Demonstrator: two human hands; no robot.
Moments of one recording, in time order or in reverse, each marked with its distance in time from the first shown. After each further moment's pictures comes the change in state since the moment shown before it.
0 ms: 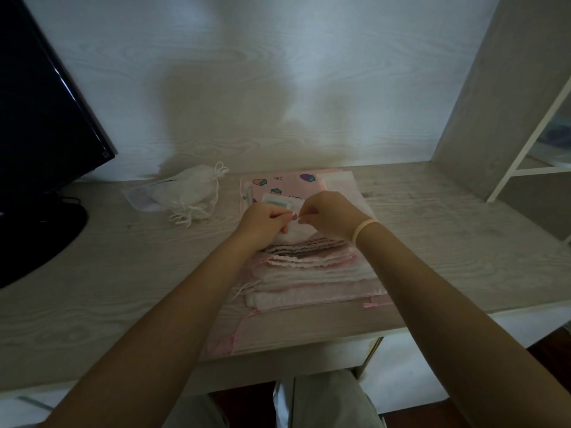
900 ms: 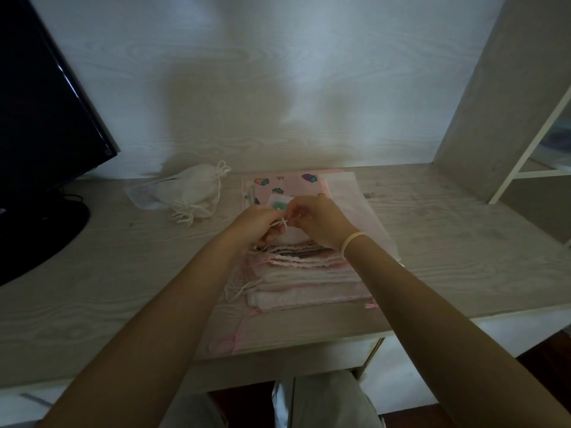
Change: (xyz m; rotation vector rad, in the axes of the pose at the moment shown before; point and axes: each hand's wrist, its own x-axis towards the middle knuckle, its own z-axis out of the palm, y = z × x) left_hand 0.002 -0.006 -0.014 -0.295 -0.141 -0.234; right_hand 0.008 -0.002 0.031 0.385 0.193 -0.137
